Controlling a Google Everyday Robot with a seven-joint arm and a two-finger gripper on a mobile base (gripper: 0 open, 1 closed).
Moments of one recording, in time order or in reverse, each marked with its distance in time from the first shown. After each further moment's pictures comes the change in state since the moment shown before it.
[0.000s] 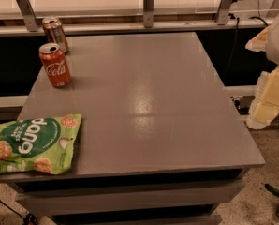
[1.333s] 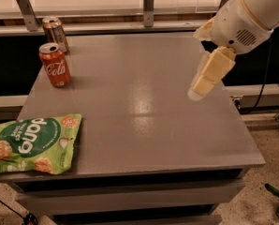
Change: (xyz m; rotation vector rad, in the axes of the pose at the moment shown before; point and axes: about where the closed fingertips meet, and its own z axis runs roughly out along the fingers) arm -0.100 -0.041 0.041 -0.070 -0.326 -0.028
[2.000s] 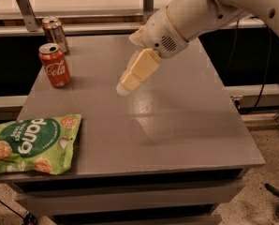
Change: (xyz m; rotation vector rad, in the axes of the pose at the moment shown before) arm -0.130 0.012 0.087 -0.142 -0.309 -0.026
